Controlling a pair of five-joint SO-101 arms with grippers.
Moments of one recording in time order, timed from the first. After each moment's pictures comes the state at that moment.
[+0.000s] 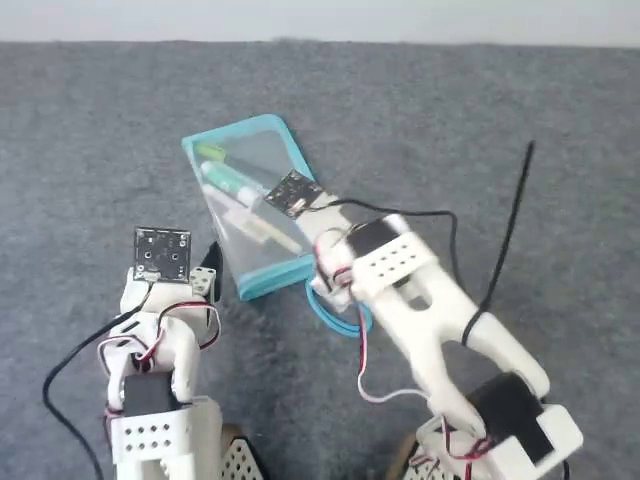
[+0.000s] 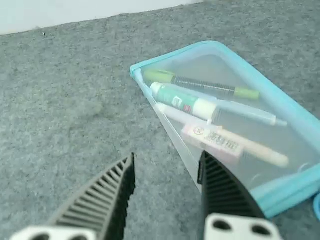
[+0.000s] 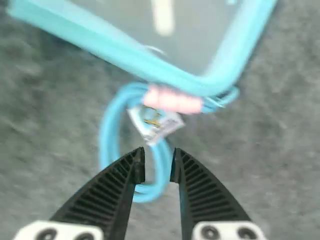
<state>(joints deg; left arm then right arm) -13.5 -89.5 87.8 47.9 -6.4 -37.7 -8.2 30.5 62.2 12.2</state>
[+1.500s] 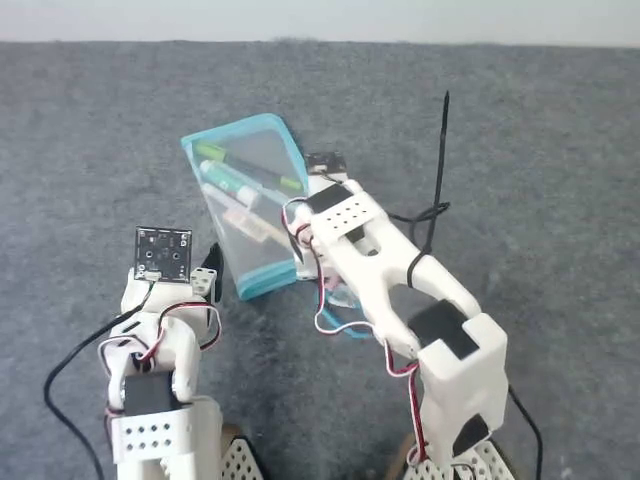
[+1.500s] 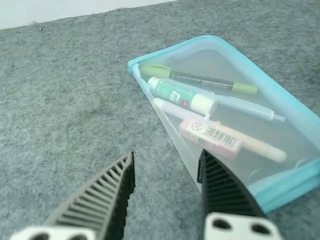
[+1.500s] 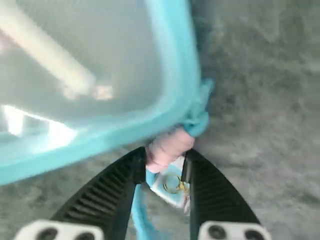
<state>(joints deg) -13.5 -89.5 87.9 47.9 -6.4 -35.1 21.7 4.4 73.3 -26.1</state>
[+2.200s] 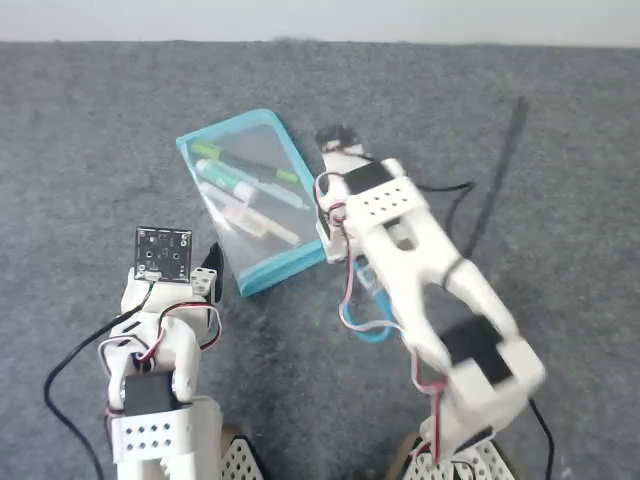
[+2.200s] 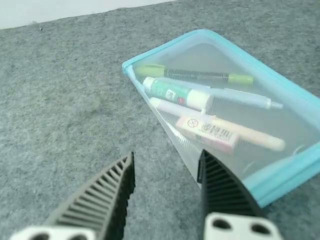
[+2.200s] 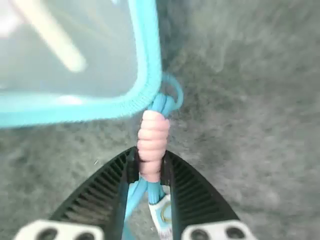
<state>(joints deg) -13.5 -89.5 87.9 47.9 -6.4 -29.4 6.0 5.8 75.8 -5.1</state>
